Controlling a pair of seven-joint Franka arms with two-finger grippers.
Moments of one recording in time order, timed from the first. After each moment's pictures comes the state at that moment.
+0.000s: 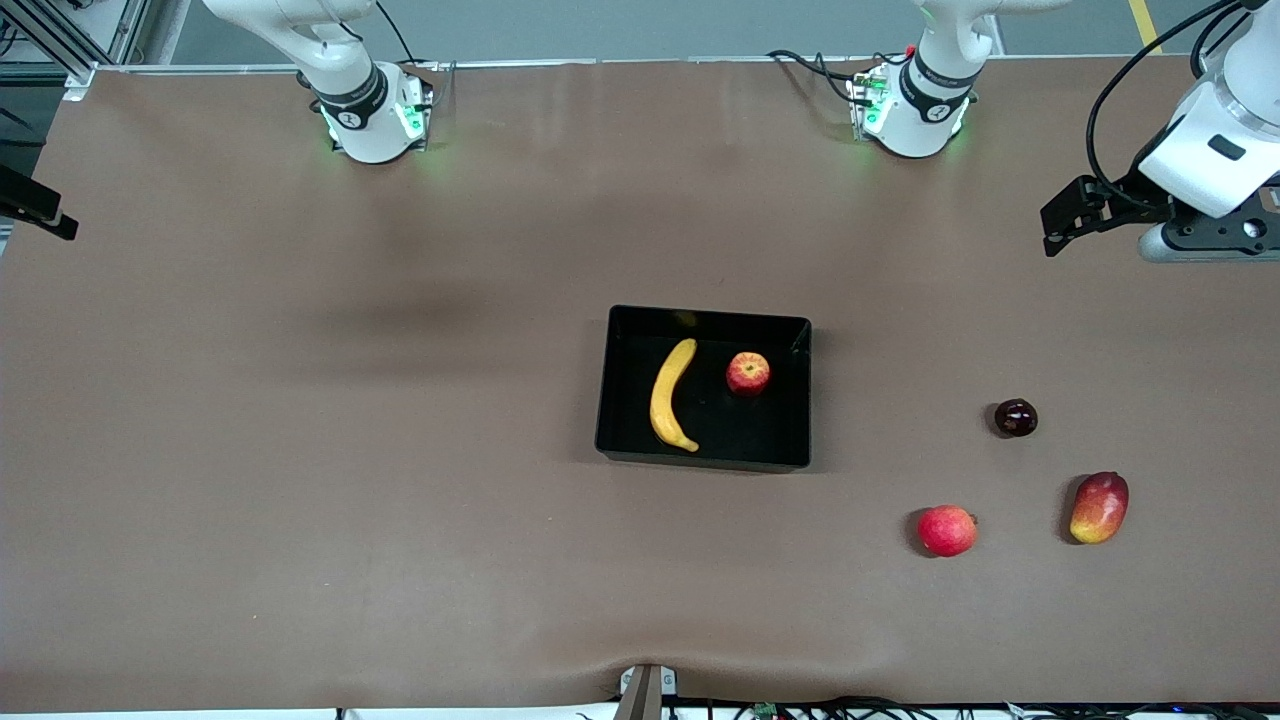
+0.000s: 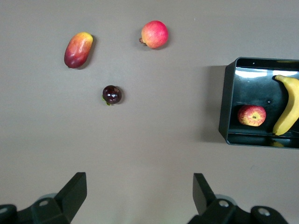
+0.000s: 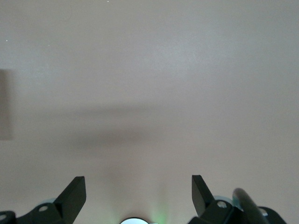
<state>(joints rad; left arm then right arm) -0.01 -0.05 -0.14 -1.60 0.04 1.56 -0.12 0.02 -0.03 -0.19 -1.51 0.01 1.43 -0.13</state>
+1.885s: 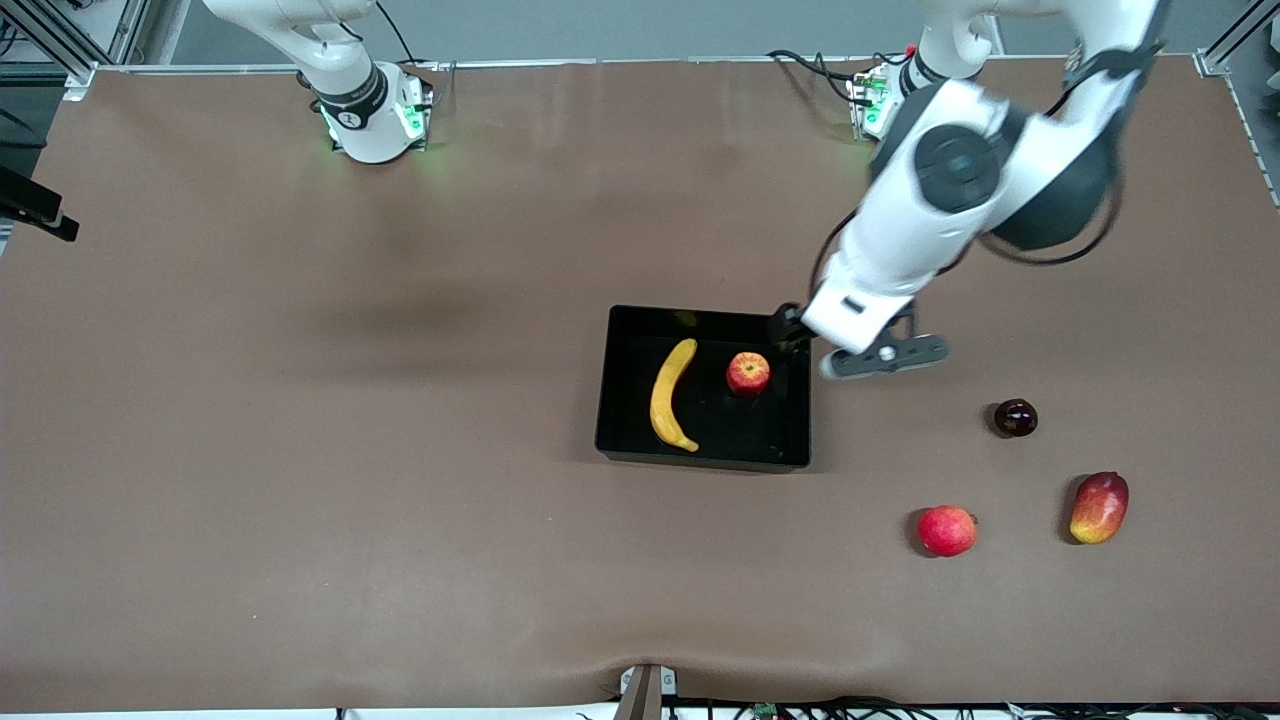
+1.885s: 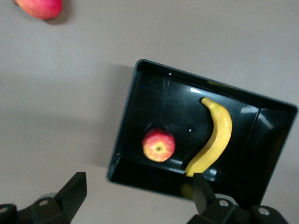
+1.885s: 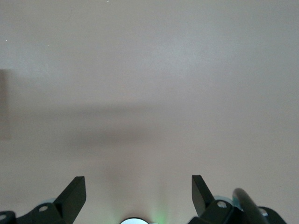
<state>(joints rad) -0.16 0.31 -0.41 -1.67 0.09 1.99 -0.82 0.02 -0.02 -0.19 -1.51 0.01 1.43 -0.13</state>
